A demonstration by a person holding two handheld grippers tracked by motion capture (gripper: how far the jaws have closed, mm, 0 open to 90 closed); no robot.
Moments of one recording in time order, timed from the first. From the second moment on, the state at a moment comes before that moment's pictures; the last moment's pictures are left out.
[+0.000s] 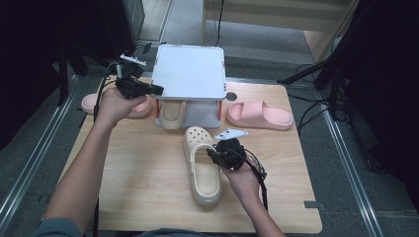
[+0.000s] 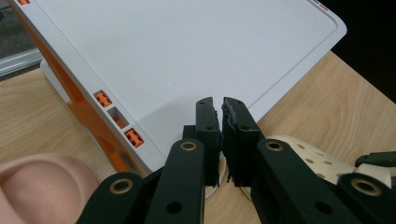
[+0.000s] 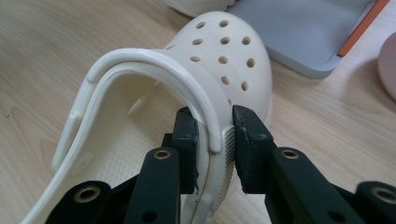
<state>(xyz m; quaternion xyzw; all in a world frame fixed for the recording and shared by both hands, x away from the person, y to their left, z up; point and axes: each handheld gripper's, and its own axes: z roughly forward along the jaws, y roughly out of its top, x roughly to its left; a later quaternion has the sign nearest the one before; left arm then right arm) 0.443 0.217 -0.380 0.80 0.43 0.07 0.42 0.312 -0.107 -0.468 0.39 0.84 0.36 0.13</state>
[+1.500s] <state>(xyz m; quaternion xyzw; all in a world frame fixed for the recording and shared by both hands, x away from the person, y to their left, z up) 0.441 0.214 -0.383 0.80 0.42 0.07 0.43 0.401 -0.081 -0.467 0.45 0.79 0.38 0.19</state>
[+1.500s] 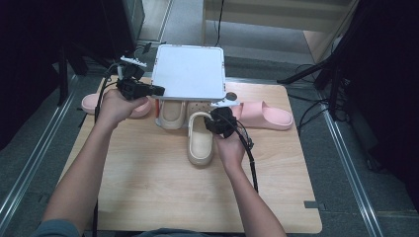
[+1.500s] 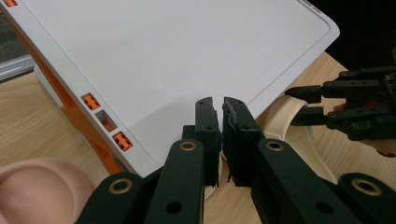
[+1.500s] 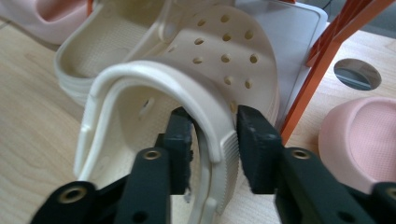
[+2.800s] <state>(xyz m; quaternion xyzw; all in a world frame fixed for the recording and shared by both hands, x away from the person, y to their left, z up) 0.440 0.211 -0.382 0.80 0.42 0.07 0.43 0.293 -0.081 -0.505 0.37 0.85 0.36 0.11</state>
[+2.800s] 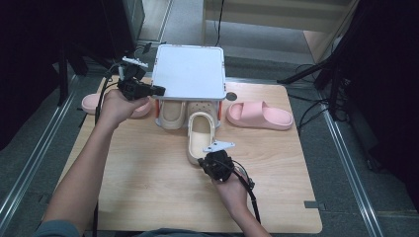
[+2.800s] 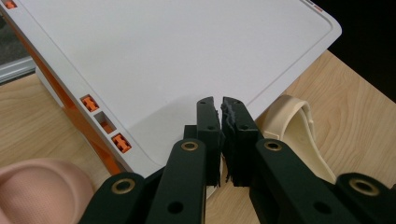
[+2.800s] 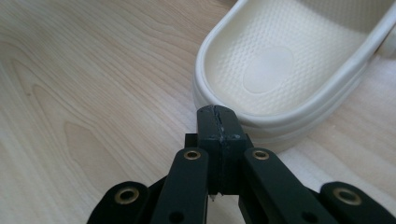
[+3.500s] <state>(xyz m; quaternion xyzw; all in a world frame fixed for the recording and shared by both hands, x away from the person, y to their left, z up) 0.440 0.212 -0.383 0.79 0.42 0.07 0.43 0.307 -0.089 -0.485 0.37 0.84 0.37 0.13</state>
